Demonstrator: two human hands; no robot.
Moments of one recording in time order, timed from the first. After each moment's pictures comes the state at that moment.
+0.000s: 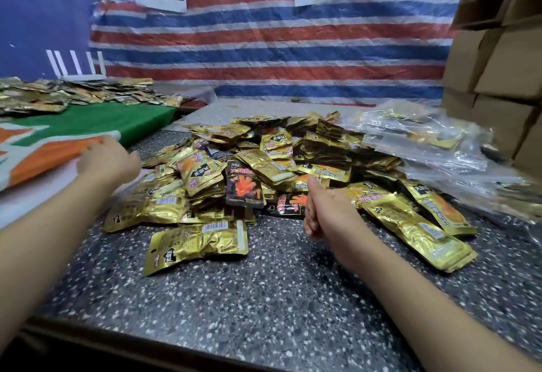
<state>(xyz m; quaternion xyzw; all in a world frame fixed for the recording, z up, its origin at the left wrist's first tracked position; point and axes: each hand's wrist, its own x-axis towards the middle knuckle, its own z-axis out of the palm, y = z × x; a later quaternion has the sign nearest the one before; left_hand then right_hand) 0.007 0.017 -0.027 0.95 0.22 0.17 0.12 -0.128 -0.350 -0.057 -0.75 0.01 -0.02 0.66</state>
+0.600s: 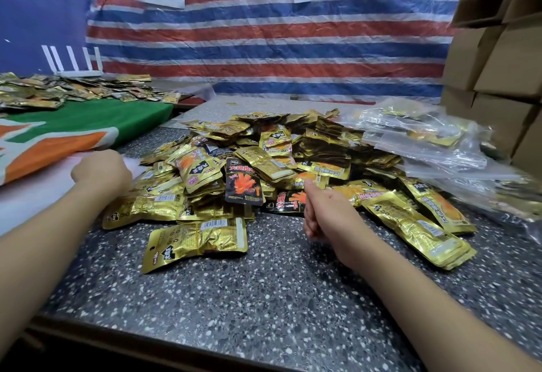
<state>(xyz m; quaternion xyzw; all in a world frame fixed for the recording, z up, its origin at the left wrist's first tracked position) 0.007 0.022 -0.050 0.95 0.26 0.16 0.03 -0.125 -0.352 -0.062 -0.77 0.01 0.00 0.64</state>
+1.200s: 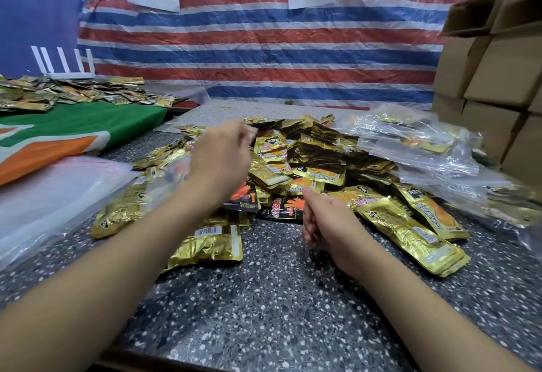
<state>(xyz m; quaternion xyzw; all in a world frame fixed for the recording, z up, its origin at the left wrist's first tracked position) -0.068 -0.172 0.003 0.87 -0.15 0.37 0.28 -0.126 -0.358 -0.059 -0.75 0.04 0.01 0.66</state>
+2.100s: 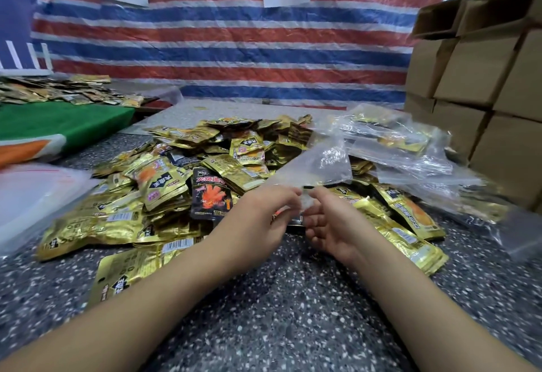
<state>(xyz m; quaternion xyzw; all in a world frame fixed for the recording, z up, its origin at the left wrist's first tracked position) -0.107 -0.226 -0.052 0.81 -0.41 0.21 0.36 -0.112 -0.385 -0.049 -0.69 0.19 0.05 0.70</state>
